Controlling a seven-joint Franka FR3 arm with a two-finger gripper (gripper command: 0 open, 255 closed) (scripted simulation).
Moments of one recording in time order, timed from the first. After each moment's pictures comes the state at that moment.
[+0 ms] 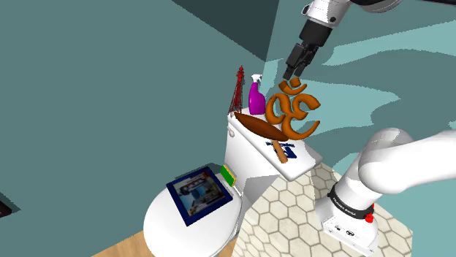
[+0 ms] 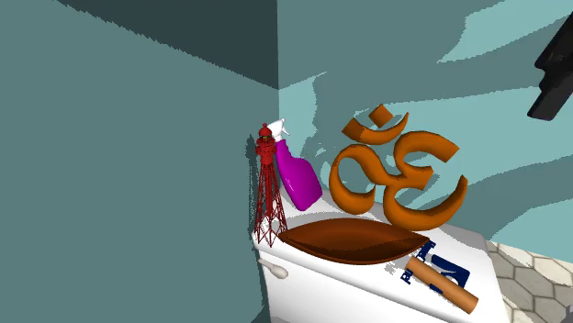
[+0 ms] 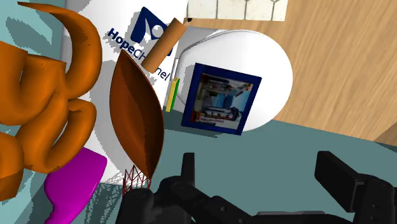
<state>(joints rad) -0.01 -0.79 -0.05 -2.35 0.11 1.69 -0.08</state>
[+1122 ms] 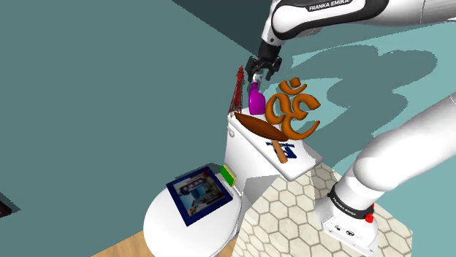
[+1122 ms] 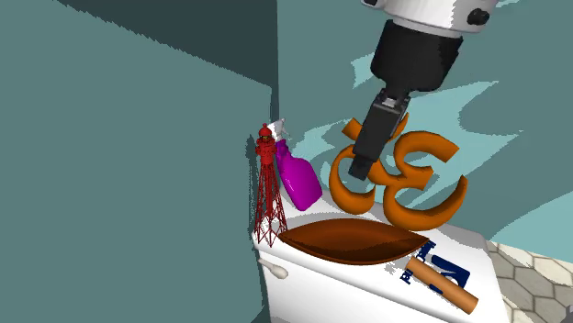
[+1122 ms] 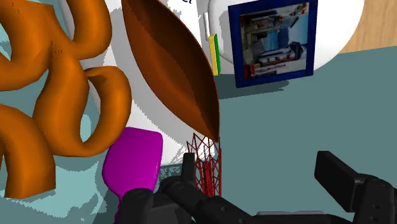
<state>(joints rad) -0.15 -0.30 0.04 -2.20 0.00 2.06 0.26</state>
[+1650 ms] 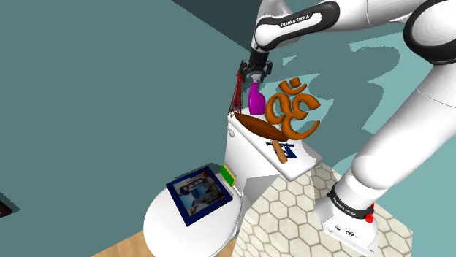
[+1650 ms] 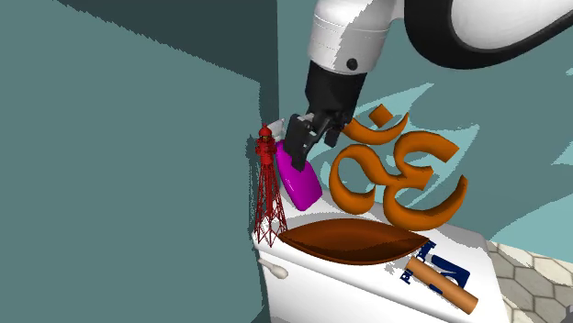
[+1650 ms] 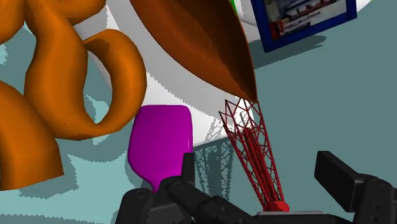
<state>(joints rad) -0.21 -0.03 0.03 -2.03 -0.10 2.16 0.46</state>
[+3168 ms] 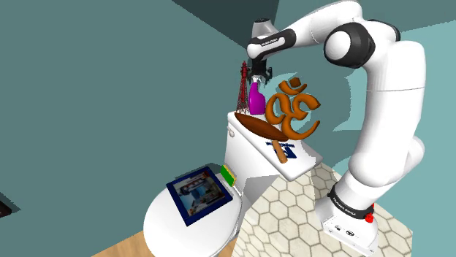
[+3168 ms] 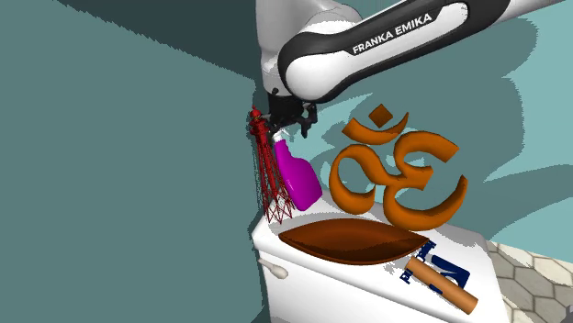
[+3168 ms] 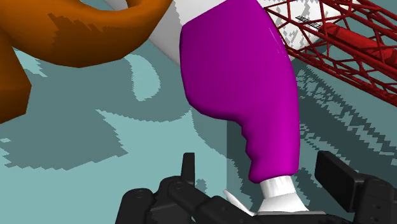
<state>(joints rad) -0.30 0.47 -0.08 -1.55 -0.23 2.11 0.77</state>
